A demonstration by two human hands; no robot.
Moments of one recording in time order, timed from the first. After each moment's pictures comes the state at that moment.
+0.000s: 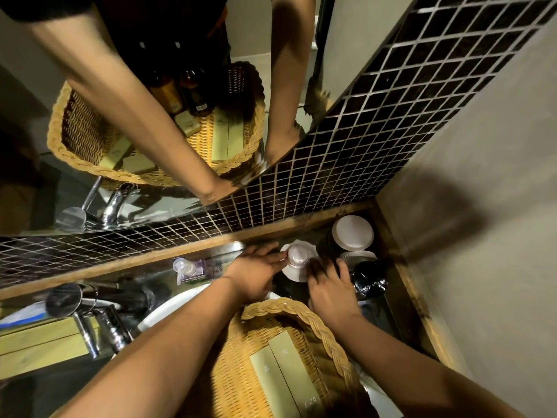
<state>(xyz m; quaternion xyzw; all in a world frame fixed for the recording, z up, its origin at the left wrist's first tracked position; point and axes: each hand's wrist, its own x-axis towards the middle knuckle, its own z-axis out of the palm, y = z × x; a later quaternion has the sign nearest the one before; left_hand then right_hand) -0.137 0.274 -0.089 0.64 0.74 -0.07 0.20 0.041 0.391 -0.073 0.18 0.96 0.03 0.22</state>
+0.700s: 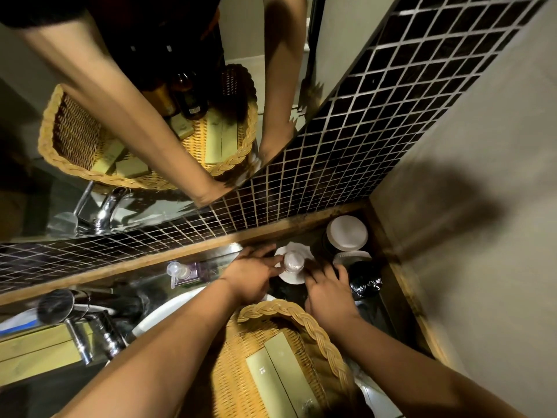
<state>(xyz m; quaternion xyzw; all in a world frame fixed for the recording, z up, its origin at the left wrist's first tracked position) -0.134 0.278 -0.086 0.64 0.73 -0.08 0.21 0.046 0.394 -0.075 0.20 0.96 -0.04 0.18</state>
